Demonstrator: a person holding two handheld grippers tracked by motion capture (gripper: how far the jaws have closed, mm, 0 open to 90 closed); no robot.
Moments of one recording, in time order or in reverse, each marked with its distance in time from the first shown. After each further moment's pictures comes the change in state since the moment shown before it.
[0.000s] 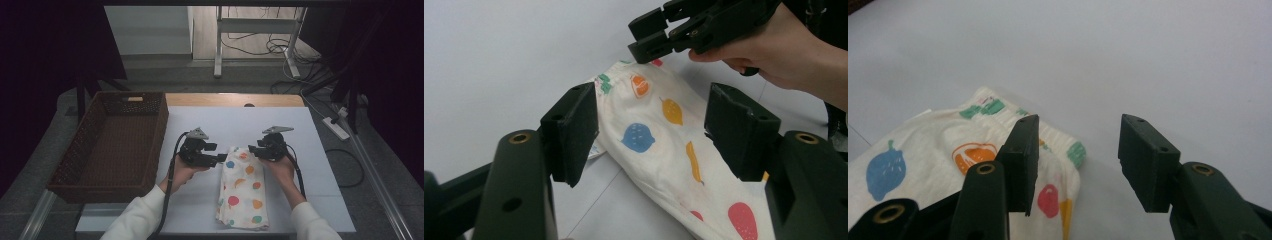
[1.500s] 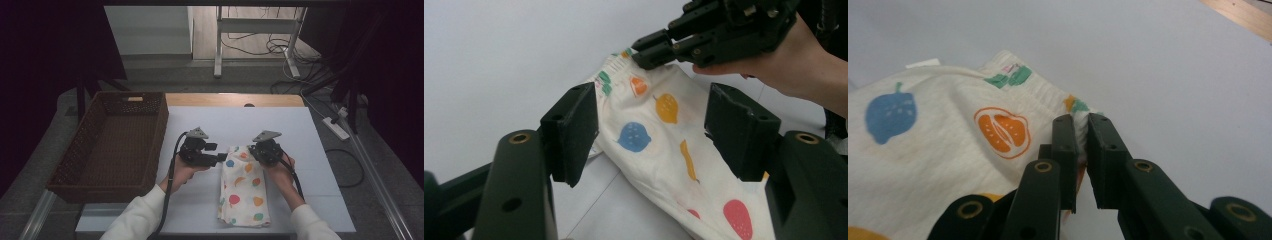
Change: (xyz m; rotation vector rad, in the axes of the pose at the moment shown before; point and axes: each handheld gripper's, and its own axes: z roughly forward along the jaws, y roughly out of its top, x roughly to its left) left arm 0.003 0.000 0.002 -0.004 -0.010 -0.016; right arm 0.025 -0.001 0.000 0.051 -0.083 -0.269
